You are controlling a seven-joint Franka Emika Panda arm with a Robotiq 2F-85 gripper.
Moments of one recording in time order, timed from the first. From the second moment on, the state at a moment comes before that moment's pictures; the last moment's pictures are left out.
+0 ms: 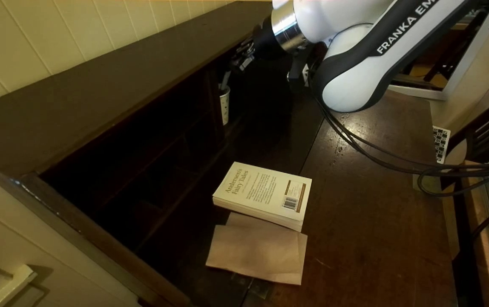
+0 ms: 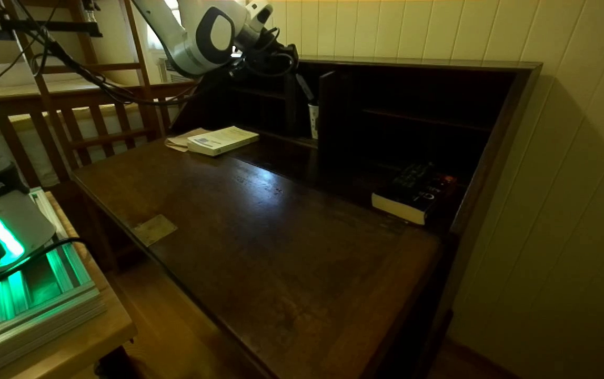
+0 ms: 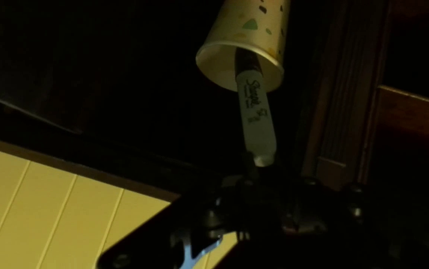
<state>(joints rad) 0.52 0.37 -0.63 -2.29 -0.11 3.65 -0.03</state>
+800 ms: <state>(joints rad) 0.75 0.37 -0.84 -2.35 -0.04 3.69 -0.18</state>
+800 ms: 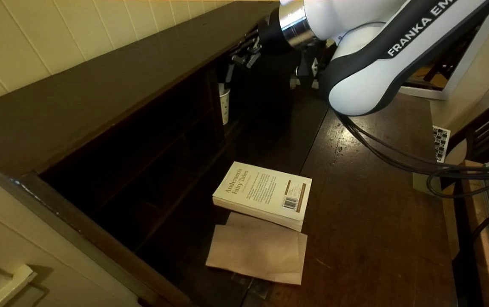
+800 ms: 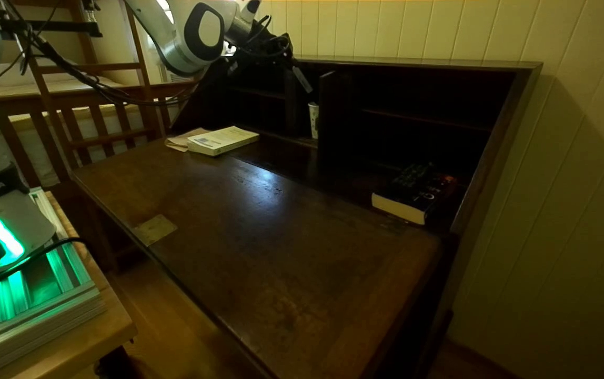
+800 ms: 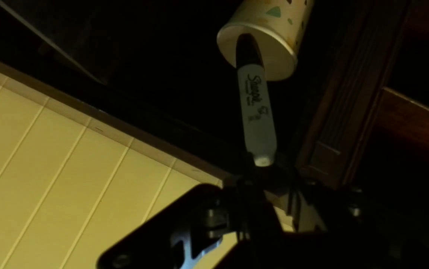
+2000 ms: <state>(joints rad) 1.28 0.37 -1.31 -2.50 0.05 3.59 -0.33</state>
